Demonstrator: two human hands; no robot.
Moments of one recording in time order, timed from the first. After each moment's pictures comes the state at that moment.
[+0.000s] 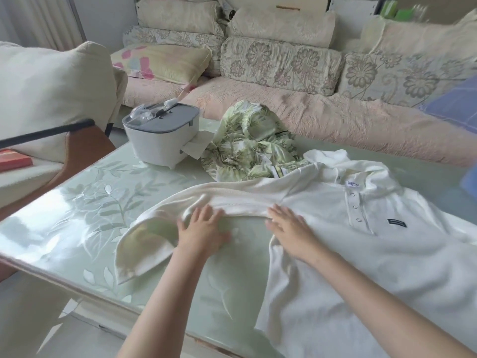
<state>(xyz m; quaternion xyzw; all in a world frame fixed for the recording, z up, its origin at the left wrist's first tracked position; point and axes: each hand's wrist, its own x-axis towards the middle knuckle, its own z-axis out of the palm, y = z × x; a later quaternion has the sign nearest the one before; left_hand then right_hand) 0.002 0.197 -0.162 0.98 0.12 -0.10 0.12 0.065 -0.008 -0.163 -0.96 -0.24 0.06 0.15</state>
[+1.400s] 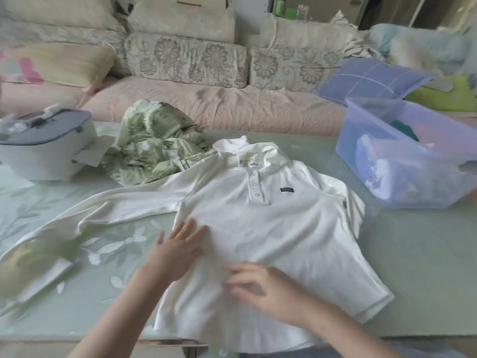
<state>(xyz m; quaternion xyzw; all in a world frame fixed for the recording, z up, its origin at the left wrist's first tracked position) -0.027 0.073 -0.153 0.98 -0.09 -0.15 0.05 -0.086 -0.149 -0.145 -0.88 -0.29 0.12 0.35</state>
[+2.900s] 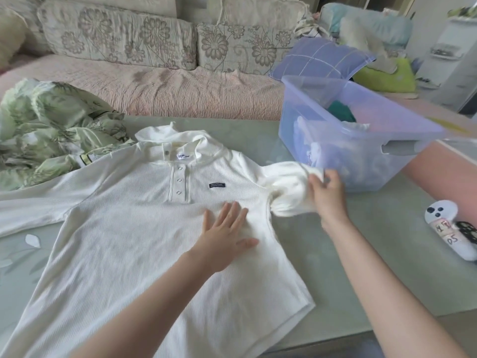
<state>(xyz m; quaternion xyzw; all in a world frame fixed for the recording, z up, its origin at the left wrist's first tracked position) 0.015 -0.171 -0.171 0.95 -0.27 -0.11 0.12 0.030 -0.389 -0.115 -0.77 0.20 -0.28 0.54</state>
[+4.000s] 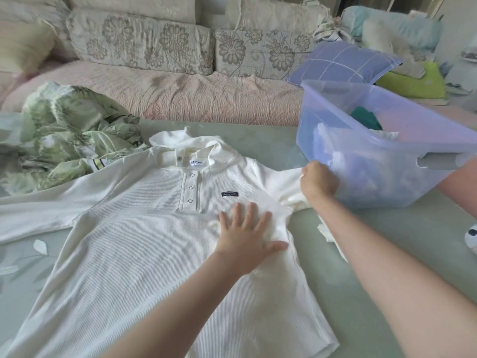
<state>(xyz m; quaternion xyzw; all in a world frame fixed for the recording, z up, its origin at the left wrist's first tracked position) 0.040 -0.201 -0.173 0.96 -0.25 -0.07 0.05 0.128 -0.383 -0.120 -0.96 0.22 -0.14 0.10</state>
